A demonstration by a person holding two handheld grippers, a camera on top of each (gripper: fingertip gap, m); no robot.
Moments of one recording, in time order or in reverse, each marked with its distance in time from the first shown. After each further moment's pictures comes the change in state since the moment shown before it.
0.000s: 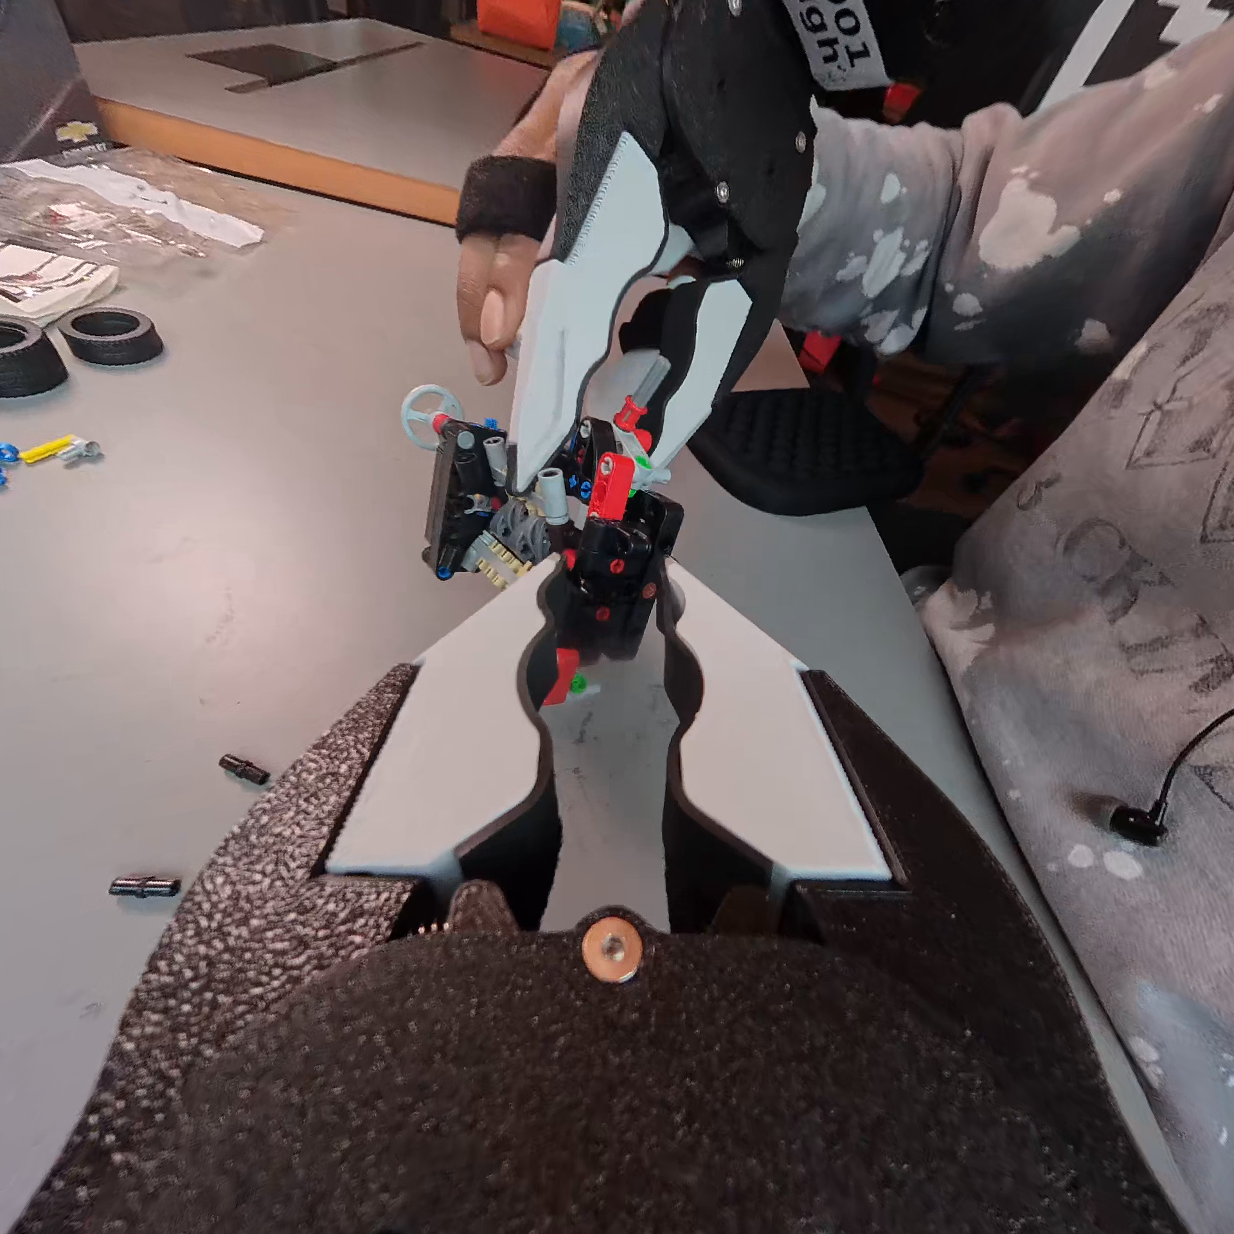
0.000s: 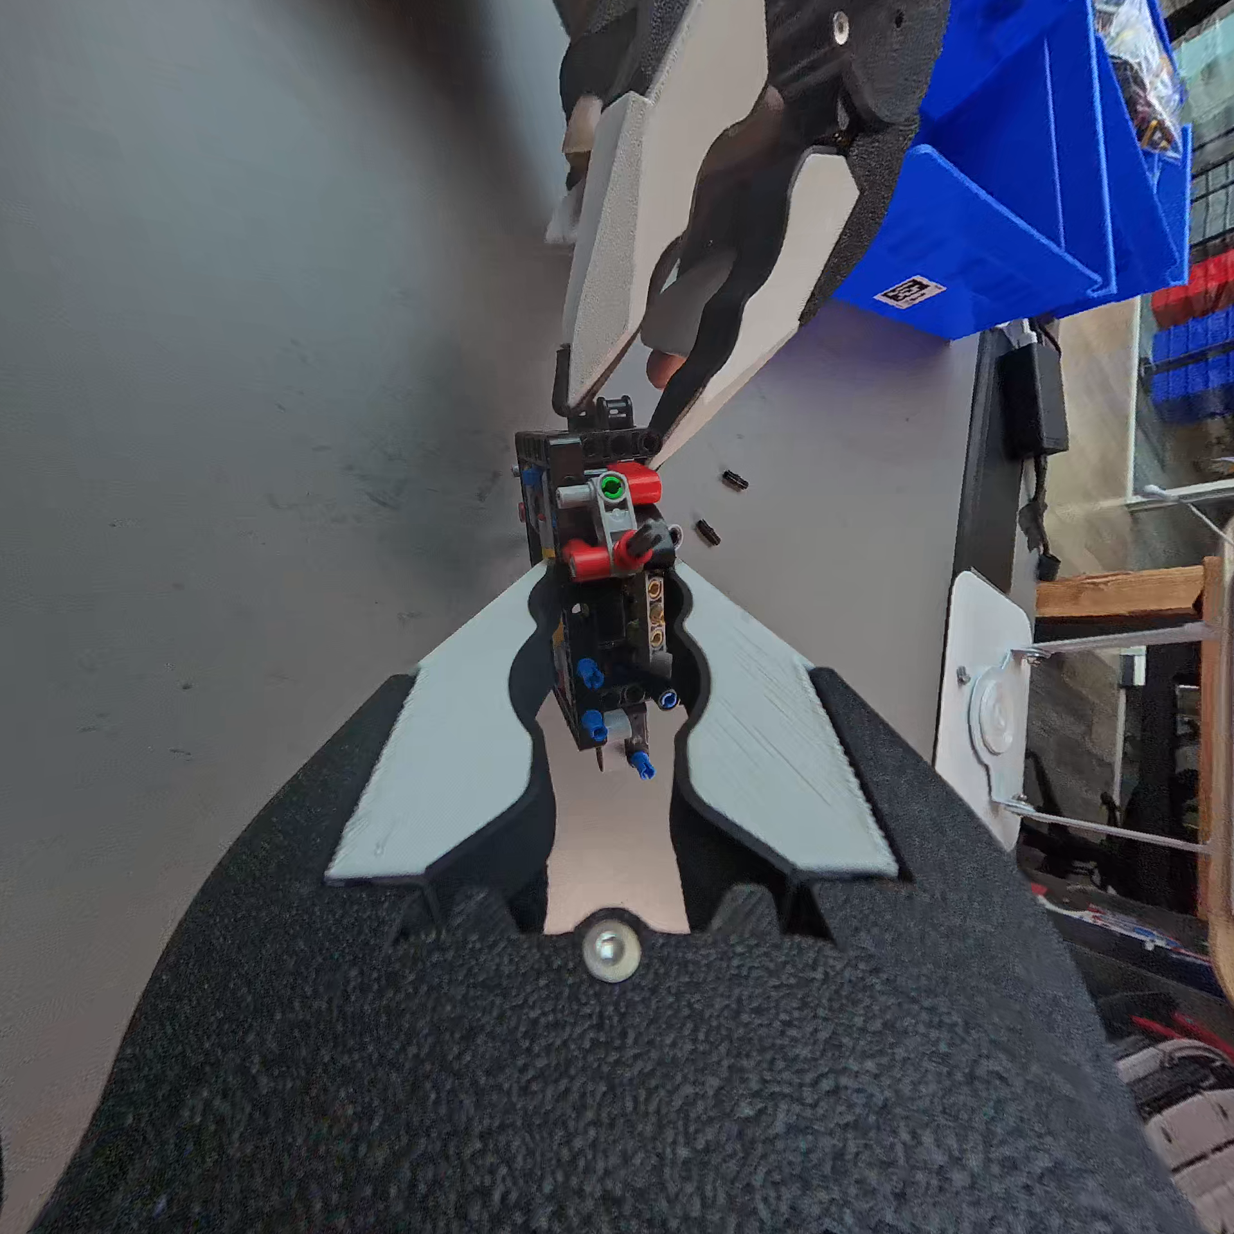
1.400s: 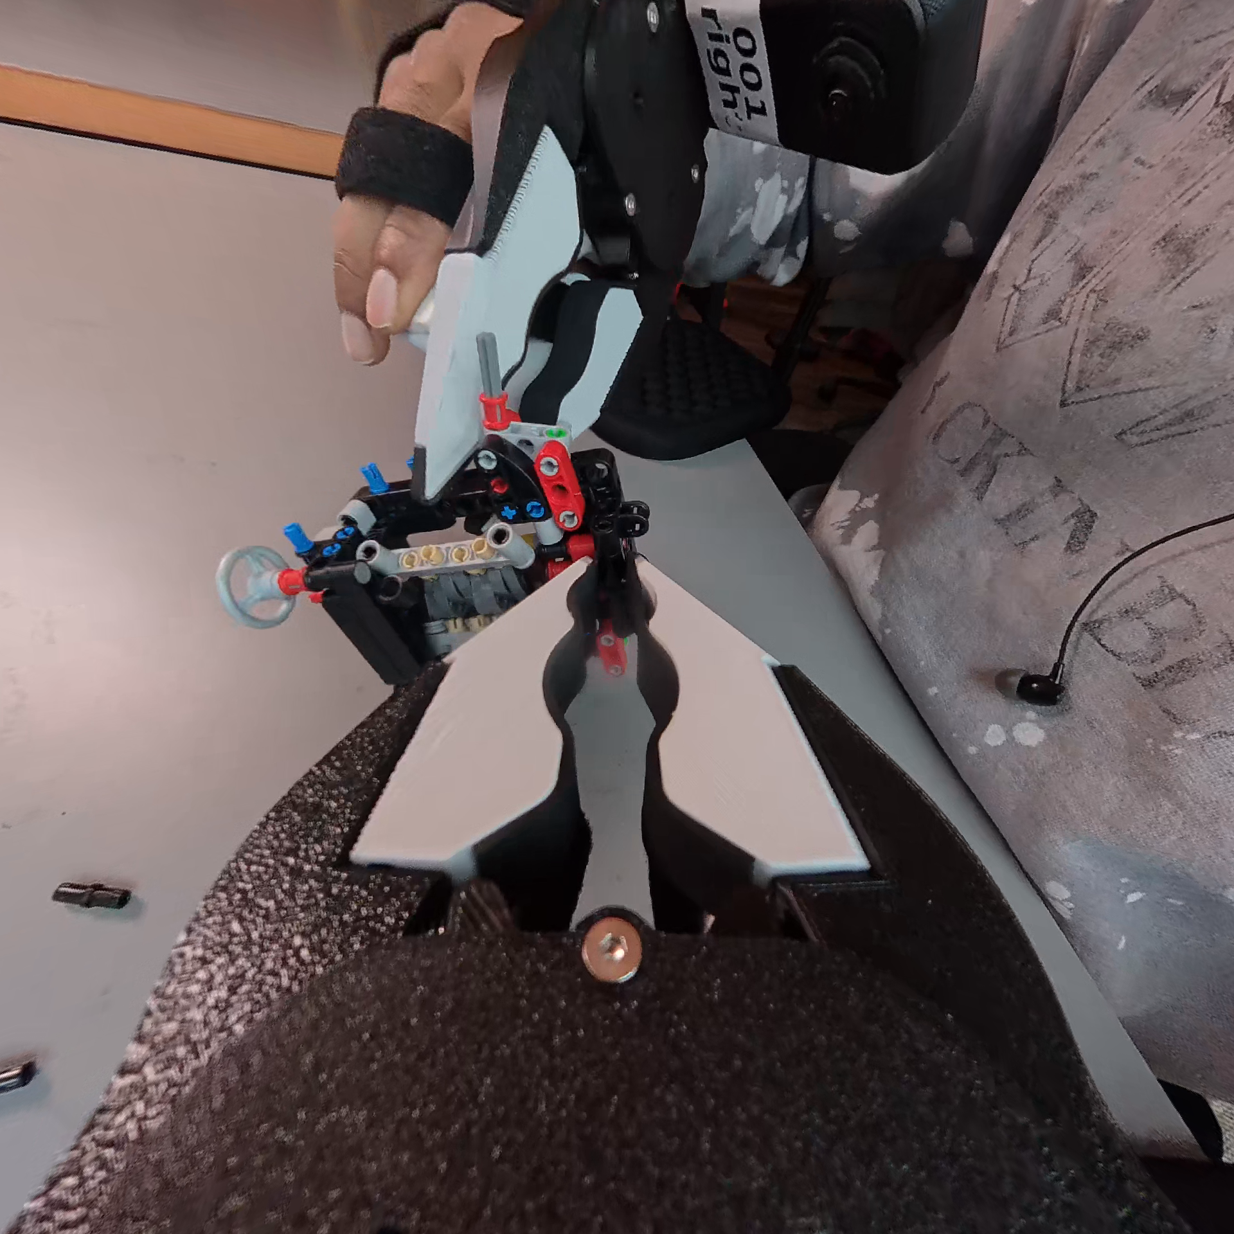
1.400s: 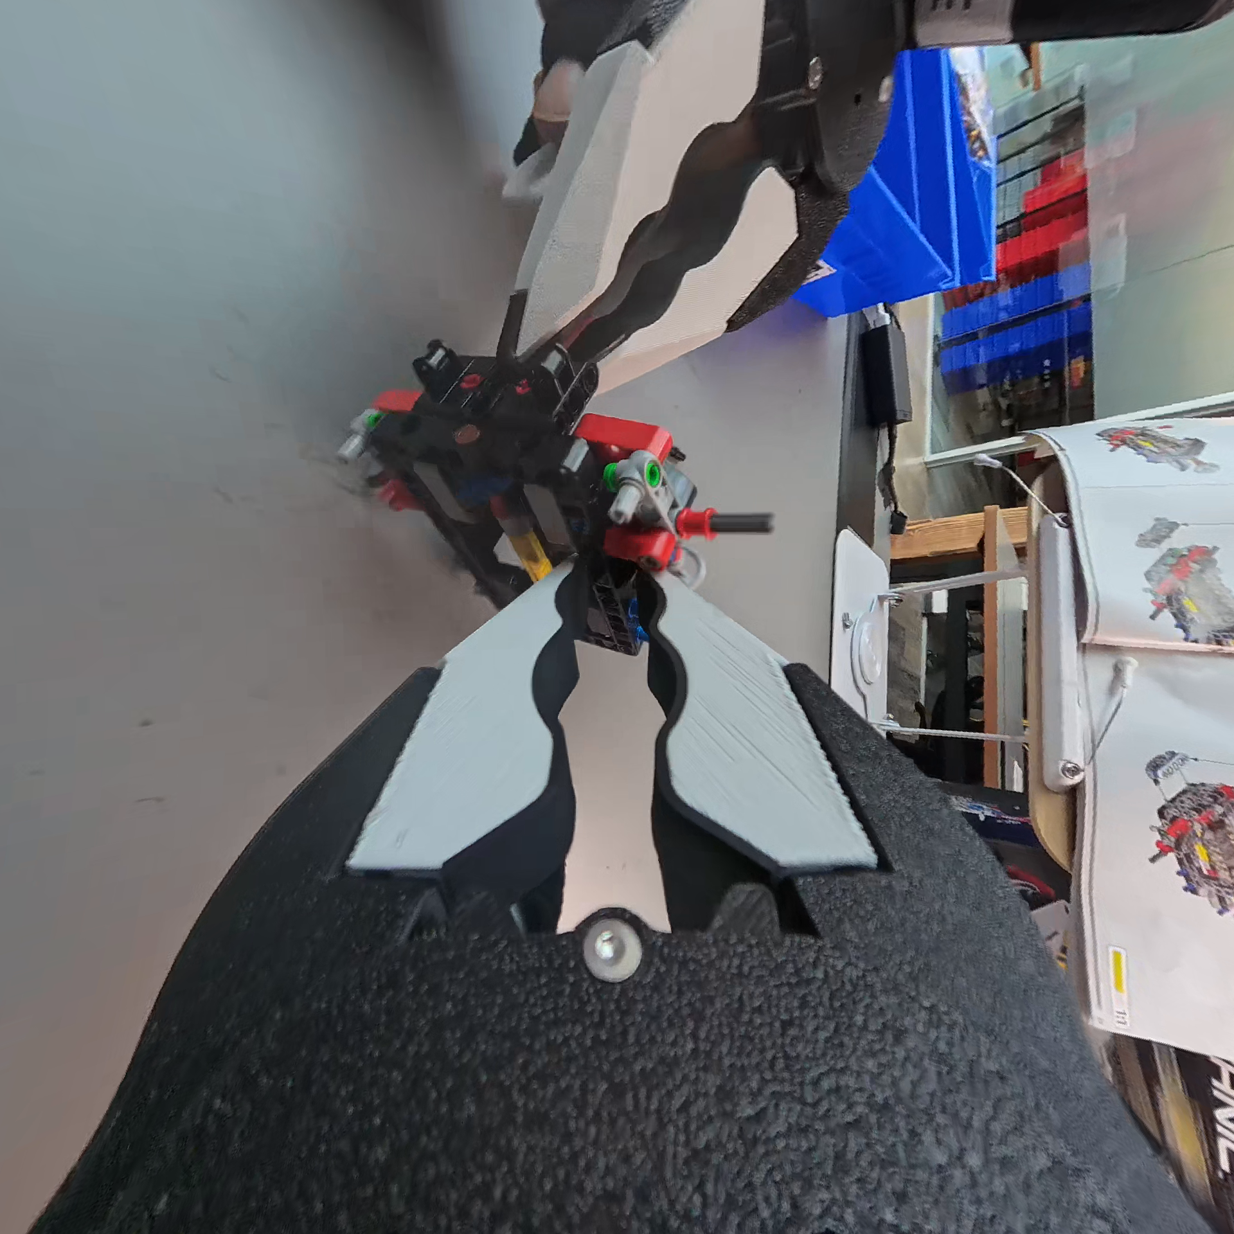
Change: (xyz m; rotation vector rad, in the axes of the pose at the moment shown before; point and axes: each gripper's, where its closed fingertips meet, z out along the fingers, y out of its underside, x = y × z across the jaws) left arm 0.030 0.012 0.008 -0.063 0.268 0.047; right arm -0.005 0.003 -0.003 -0.072 0.245 -0.075
